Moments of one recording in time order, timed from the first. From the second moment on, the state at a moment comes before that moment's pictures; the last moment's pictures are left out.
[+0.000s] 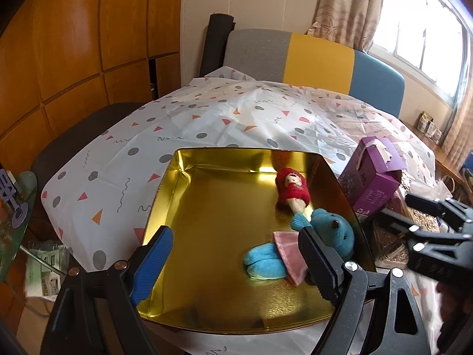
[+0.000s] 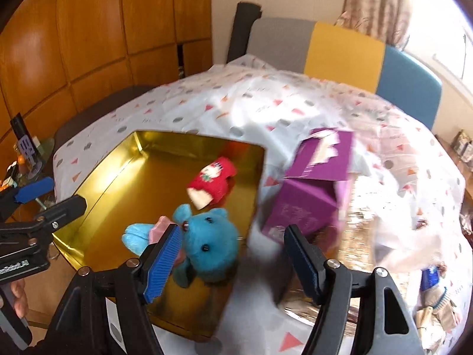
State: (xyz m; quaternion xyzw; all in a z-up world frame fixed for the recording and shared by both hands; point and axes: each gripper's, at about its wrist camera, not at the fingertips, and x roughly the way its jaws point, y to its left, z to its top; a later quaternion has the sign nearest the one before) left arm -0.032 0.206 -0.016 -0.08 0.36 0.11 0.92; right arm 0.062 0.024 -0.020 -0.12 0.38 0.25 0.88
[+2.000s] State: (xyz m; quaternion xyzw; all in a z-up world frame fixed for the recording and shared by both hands) left arm 0.000 -0.016 0.028 0.09 0.33 -0.18 0.92; right arm 0.023 -0.432 -0.039 0.30 0.33 -0.31 0.84
